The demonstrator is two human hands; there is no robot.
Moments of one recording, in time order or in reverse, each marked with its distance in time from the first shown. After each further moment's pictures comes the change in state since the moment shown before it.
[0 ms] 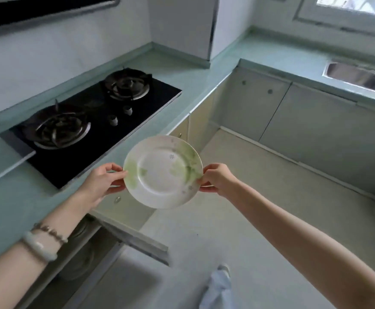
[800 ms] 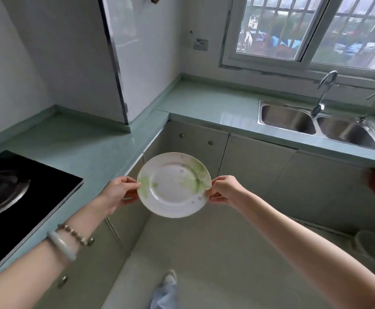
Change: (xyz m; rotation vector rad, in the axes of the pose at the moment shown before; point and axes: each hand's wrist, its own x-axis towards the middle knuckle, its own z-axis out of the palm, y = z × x) left_hand 0.363 0.217 0.394 0.027 -0.267 -0.001; right_hand 0.304 -0.195 -0.356 0.104 0.283 -0.015
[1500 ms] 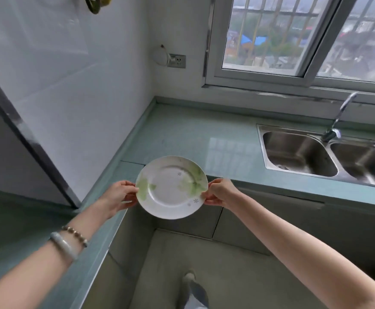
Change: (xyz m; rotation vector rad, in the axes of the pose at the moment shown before) left_hand 0.414 0.197 0.084 0.089 -0.108 -0.030; right_hand 0.367 -0.222 -0.027 0.106 0.099 0.078
